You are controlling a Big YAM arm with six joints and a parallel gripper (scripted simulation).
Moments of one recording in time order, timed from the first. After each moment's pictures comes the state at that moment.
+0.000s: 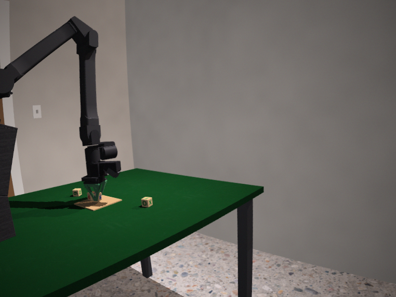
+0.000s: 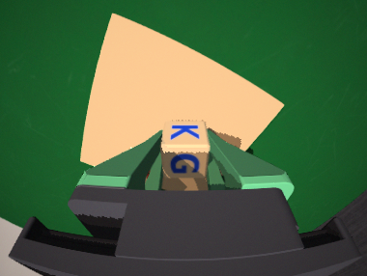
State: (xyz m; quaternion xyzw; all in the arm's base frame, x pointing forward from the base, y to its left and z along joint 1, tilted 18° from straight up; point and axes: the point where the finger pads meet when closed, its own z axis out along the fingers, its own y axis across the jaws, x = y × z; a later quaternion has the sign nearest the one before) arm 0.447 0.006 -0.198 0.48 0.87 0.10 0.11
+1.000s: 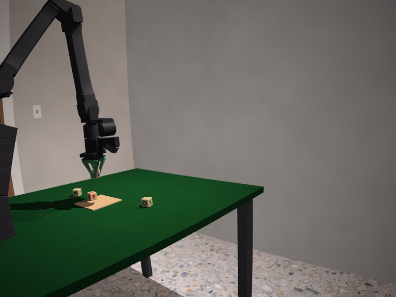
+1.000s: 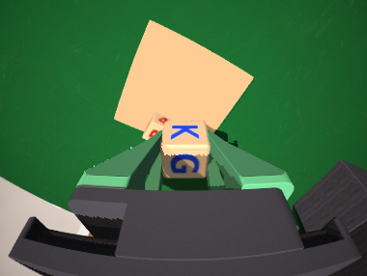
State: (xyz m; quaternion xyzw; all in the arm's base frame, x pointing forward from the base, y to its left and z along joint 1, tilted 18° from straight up) arm 0.426 0.000 -0.110 0.47 0.87 0.10 0.12
